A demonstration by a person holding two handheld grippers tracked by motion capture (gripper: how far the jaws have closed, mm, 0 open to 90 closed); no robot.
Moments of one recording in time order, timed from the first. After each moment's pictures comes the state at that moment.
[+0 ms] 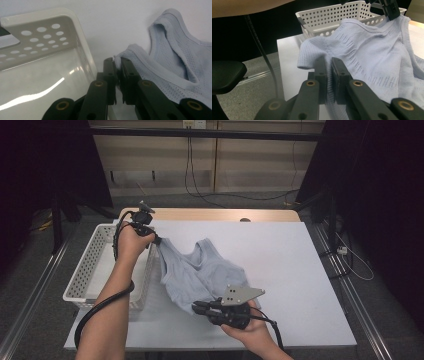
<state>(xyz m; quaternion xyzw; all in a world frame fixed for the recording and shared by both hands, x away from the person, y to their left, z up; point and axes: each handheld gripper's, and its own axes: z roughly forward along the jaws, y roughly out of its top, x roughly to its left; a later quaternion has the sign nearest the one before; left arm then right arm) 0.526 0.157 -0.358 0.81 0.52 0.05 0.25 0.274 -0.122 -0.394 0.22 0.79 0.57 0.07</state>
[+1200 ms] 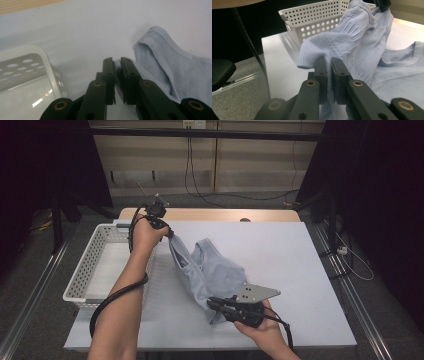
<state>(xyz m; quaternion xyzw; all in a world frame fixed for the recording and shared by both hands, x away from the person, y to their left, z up) 0.543 0.116 -0.349 0.82 0.51 0.06 0.26 0.274 -0.155 -0.398 0.26 0.78 0.56 0.10</state>
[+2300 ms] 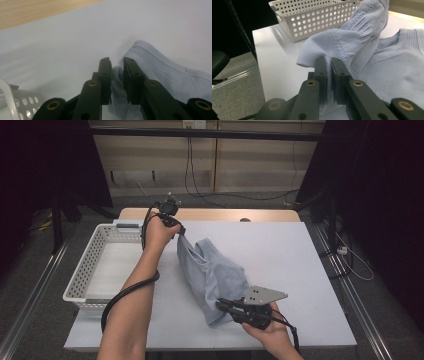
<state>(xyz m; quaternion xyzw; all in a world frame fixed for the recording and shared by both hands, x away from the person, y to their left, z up) 0.550 0.084 -0.352 0.82 0.48 0.06 0.28 0.270 -0.173 -0.407 0.28 0.79 0.54 0.12</state>
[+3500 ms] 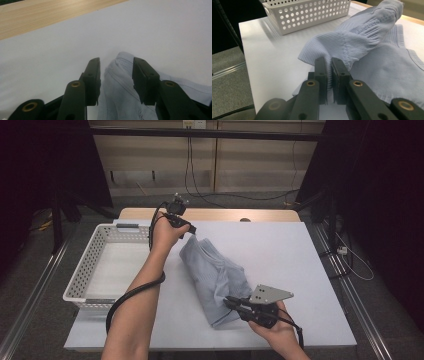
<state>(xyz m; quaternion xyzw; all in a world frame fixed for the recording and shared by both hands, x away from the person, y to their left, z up) 0.546 0.064 -0.350 0.82 0.46 0.06 0.32 0.272 -0.189 -0.407 0.29 0.80 0.51 0.14</state>
